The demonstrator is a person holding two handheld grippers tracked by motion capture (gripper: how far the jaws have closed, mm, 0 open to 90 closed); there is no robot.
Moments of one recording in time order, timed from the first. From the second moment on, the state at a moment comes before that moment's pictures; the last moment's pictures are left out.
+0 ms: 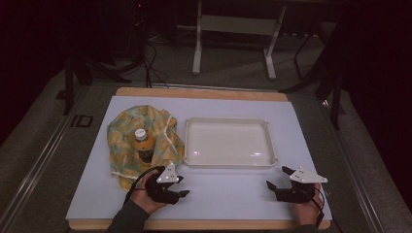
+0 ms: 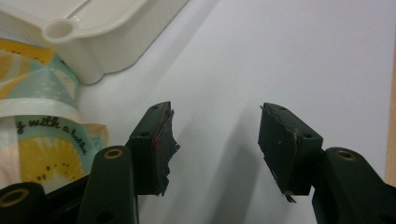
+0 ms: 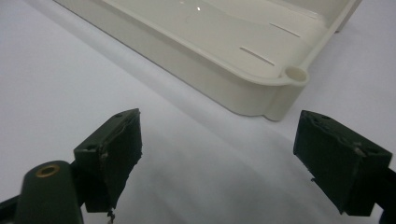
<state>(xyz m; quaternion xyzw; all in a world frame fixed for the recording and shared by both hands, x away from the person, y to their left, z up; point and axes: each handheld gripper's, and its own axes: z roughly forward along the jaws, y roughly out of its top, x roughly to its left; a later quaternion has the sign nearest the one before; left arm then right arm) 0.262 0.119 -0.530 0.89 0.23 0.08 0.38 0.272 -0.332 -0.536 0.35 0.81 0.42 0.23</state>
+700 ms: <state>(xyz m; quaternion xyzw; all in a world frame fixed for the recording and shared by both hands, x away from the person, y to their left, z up) 0.259 0.129 -0.511 0.91 0.21 0.10 0.35 0.271 -0.333 -0.536 0.35 0.81 0.42 0.22</state>
